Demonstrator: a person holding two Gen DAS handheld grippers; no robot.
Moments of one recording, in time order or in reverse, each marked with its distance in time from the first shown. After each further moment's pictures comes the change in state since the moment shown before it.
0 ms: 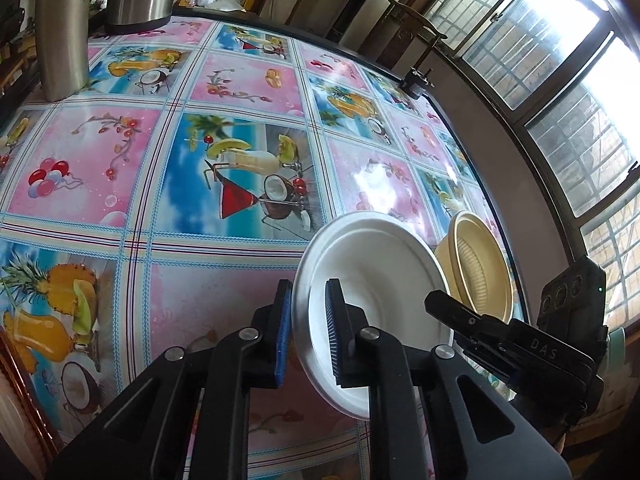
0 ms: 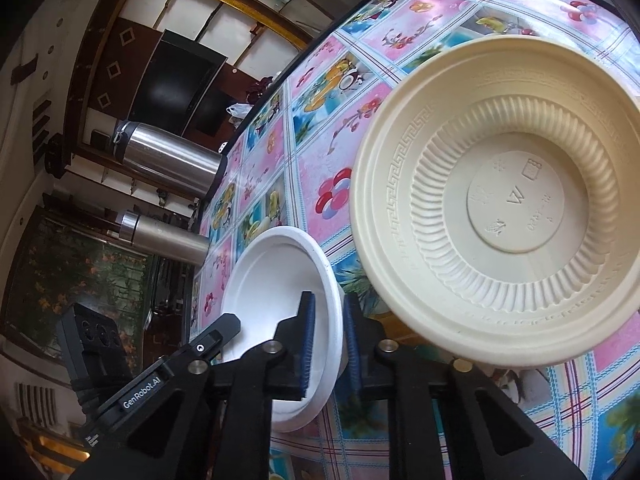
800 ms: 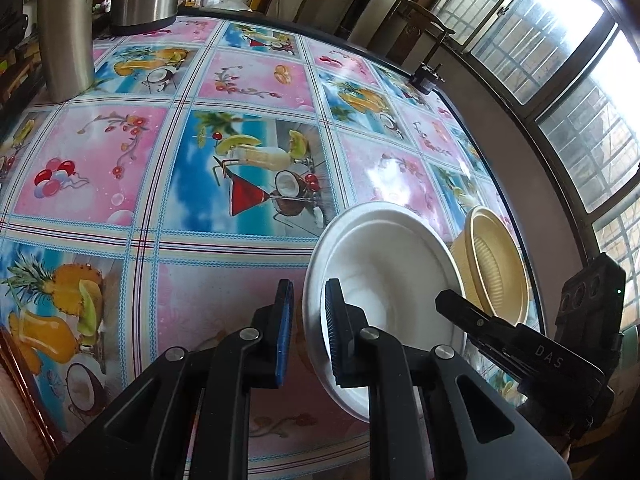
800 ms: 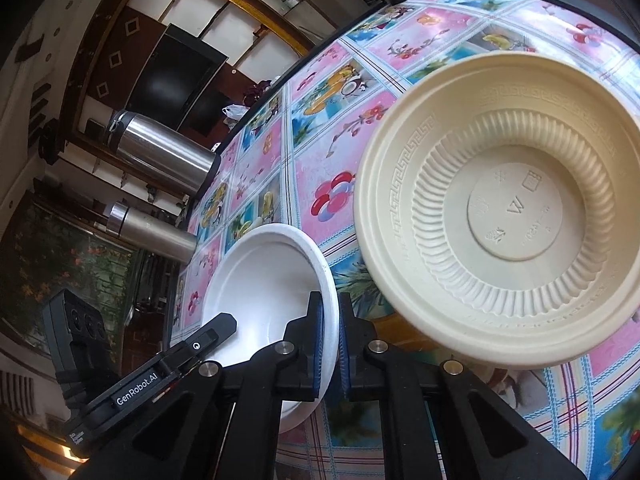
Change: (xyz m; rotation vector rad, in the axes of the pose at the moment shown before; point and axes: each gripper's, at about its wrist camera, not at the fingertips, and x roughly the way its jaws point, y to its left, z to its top) left arm 0.005 0.000 -0.003 0.010 -0.002 0.049; right arm 0.003 0.004 -0.001 -0.049 -0.031 -0.043
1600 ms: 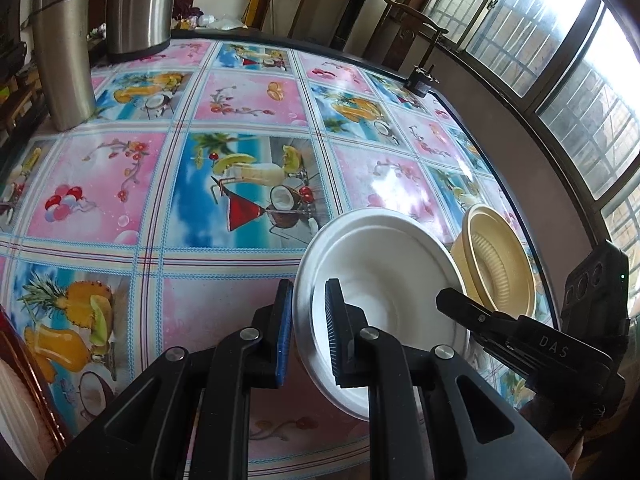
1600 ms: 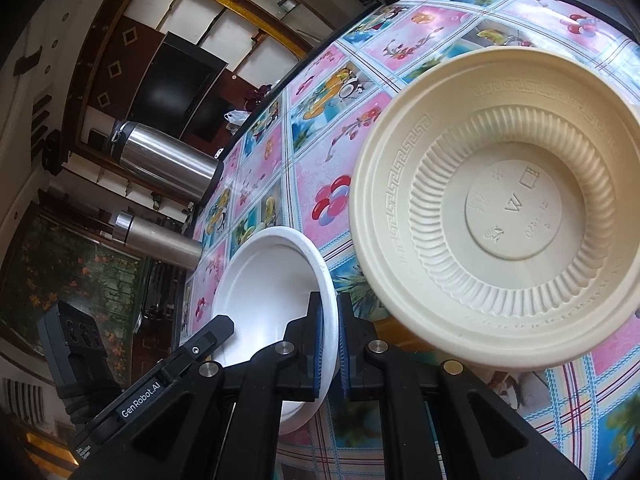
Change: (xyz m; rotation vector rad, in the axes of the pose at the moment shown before) left arm -0.005 -0.015 0.000 0.072 -0.049 0.058; right arm -0.004 -0.004 -0.002 0.024 -0.013 0.017
